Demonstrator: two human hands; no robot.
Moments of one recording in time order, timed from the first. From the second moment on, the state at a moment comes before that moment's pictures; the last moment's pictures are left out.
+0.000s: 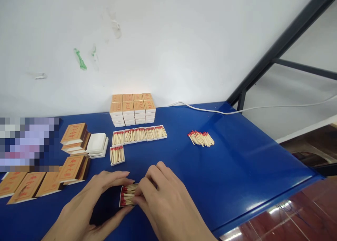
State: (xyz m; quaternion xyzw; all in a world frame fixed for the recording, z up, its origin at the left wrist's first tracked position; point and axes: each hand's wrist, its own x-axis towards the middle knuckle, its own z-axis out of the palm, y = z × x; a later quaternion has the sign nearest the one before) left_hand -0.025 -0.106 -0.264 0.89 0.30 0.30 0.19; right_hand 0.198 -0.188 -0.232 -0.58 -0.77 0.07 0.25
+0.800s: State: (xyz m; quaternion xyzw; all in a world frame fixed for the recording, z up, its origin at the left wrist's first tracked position) left_hand -0.024 -0.107 -0.256 0.90 0.28 0.30 0.12; right_hand 0.246 -0.188 -0.234 -0.68 -0.68 0.14 0.24
